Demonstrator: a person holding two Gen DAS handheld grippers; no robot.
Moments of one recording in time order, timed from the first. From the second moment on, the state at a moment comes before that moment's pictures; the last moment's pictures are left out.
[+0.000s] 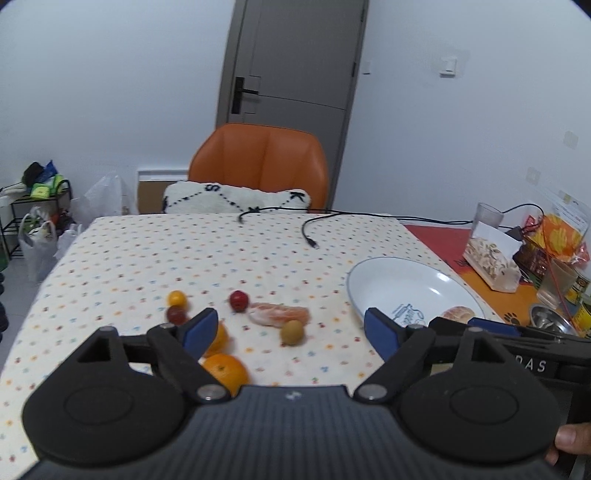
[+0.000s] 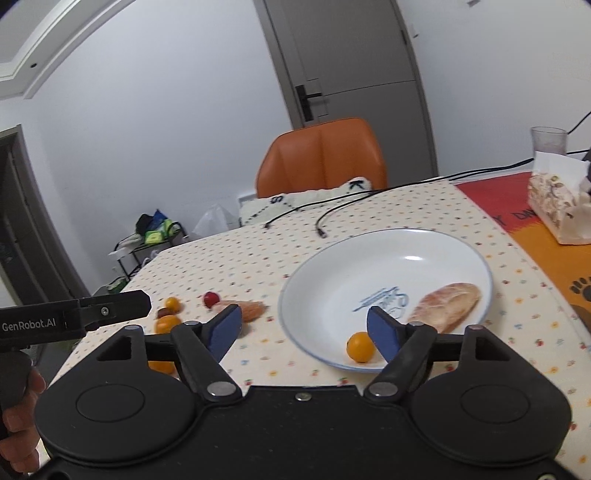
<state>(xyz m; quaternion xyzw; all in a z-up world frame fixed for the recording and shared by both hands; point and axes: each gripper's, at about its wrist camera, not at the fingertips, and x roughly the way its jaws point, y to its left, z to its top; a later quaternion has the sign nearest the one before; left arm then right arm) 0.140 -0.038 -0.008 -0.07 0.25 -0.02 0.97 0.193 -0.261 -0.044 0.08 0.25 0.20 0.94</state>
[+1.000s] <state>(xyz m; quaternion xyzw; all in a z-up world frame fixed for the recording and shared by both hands) 0.120 0.007 -0.052 -0.10 0.27 0.02 0.96 0.183 -0.211 -0.060 0.06 0.27 0.27 0.92</state>
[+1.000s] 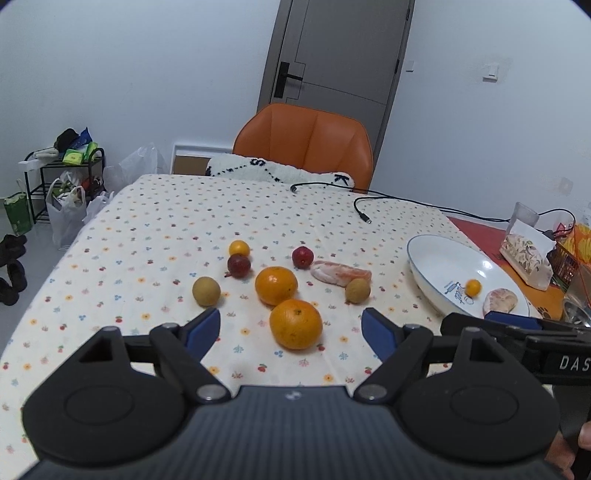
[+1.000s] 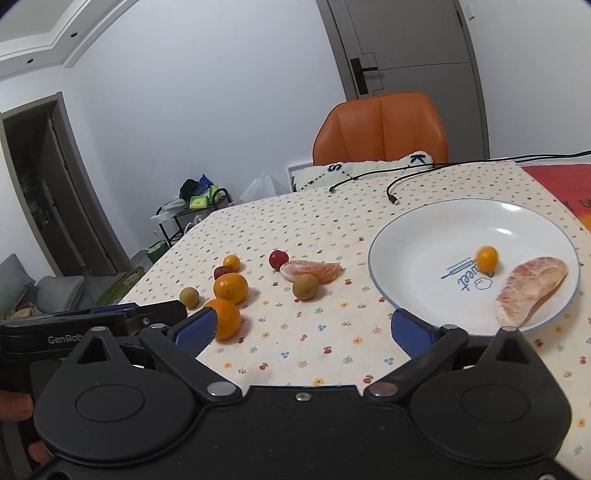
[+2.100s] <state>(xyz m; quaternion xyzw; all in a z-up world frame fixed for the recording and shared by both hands) 0.174 0.016 -0.085 -0.11 0.31 0.01 0.95 0.234 -0.166 -0.082 0.01 0.31 0.27 0.91</state>
